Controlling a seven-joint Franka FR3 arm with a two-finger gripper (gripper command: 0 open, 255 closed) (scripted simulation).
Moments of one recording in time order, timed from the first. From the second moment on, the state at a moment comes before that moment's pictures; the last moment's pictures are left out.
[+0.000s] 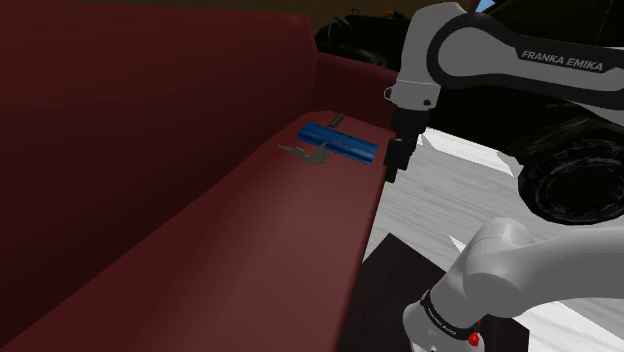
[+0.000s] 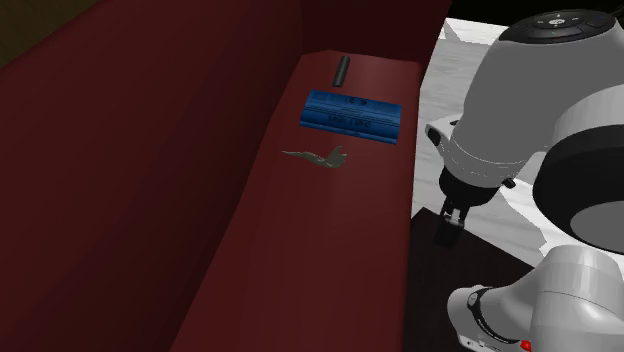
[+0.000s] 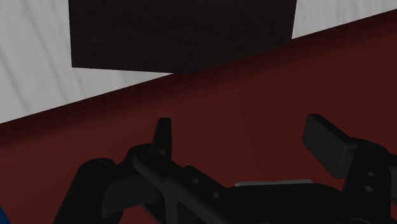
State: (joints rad) arm 0.01 -0.74 -0.02 -2.40 0.04 1.45 -0.09
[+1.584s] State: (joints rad) arm -0.01 0.05 -0.14 -1.93 0.07 1.83 -0.33
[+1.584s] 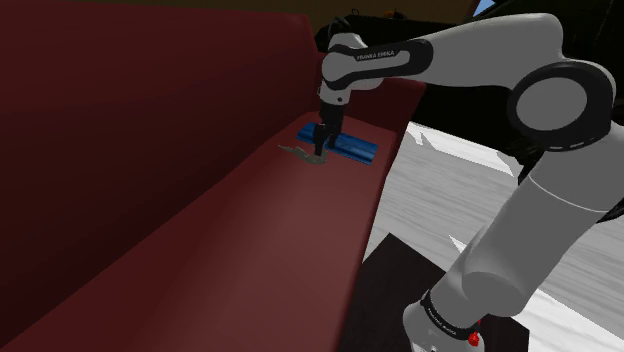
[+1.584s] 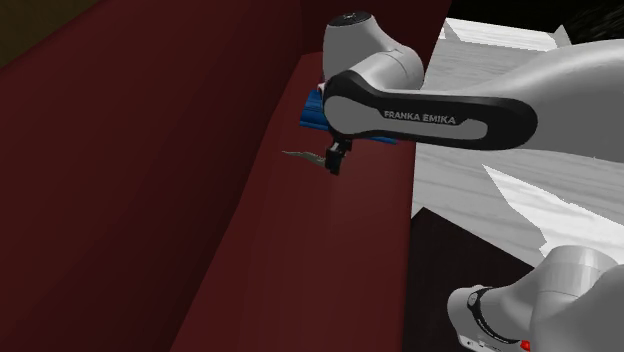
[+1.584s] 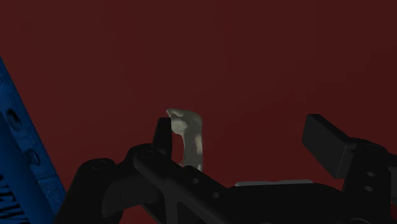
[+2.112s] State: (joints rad) arm -0.03 0.26 -0.14 -1.74 0.11 1.87 -0.38
